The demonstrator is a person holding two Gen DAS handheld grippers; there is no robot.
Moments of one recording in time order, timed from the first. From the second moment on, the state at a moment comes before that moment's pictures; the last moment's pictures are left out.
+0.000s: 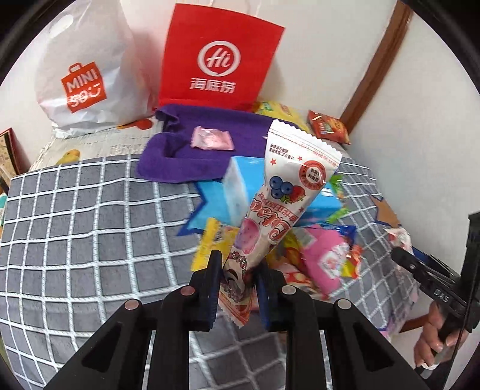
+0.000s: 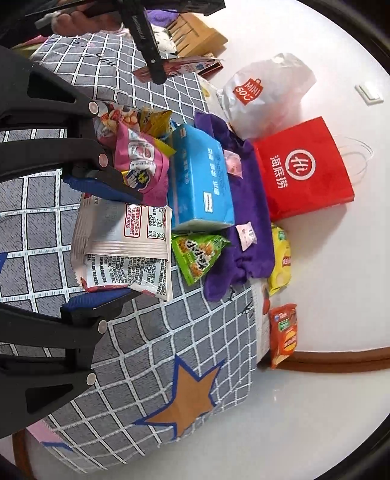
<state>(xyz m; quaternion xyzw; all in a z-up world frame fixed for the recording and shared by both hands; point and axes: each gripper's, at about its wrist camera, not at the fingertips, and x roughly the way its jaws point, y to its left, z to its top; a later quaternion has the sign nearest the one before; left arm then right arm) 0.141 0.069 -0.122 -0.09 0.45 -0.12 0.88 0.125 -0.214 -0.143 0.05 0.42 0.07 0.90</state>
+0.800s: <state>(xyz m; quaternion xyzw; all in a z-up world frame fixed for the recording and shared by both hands) 0.175 0.020 -0.066 -0.08 0.43 -0.15 0.89 0.174 -0.184 -0.070 0.02 0.37 0.10 0.92</state>
